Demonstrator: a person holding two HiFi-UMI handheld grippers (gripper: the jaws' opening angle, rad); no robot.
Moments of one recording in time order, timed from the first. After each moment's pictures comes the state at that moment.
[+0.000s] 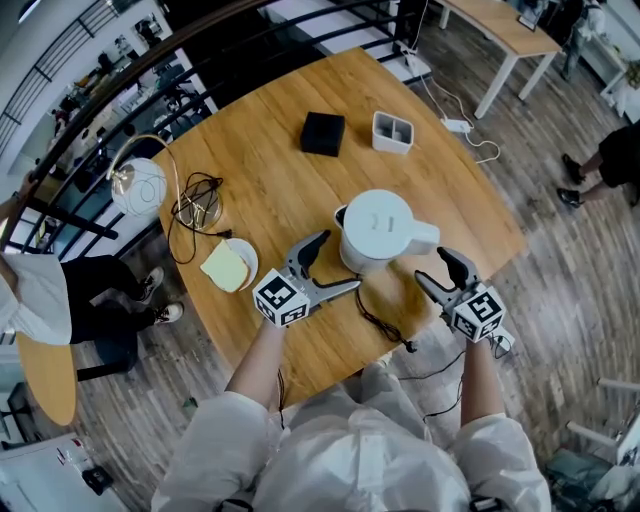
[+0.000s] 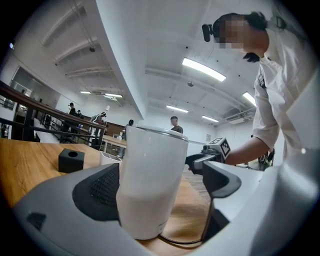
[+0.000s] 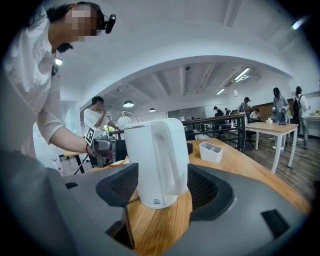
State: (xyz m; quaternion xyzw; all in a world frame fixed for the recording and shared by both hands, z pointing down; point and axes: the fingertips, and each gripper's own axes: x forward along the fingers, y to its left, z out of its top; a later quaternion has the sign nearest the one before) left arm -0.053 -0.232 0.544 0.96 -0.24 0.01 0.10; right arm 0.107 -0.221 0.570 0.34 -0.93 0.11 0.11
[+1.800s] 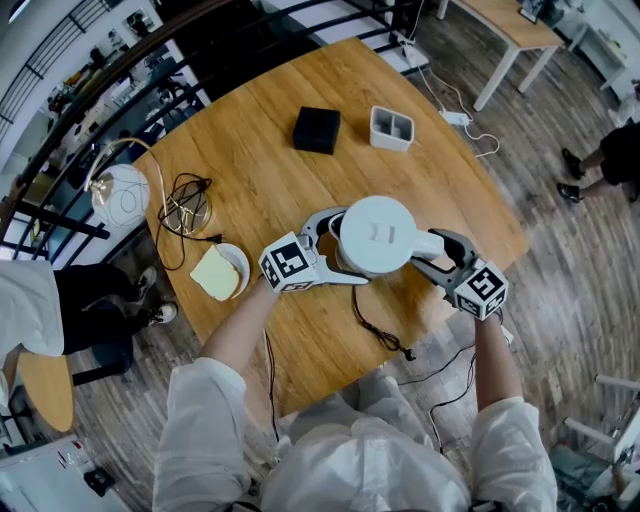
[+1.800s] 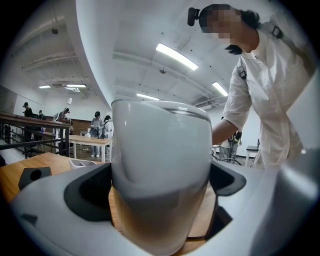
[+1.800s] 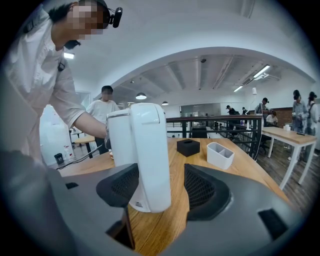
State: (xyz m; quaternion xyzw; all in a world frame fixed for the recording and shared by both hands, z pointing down) left arm -0.006 -0.272 0.561 0.99 -0.06 0.09 0.04; right arm 0.091 -0.275 0.585 0.26 -0.95 0.08 0.16
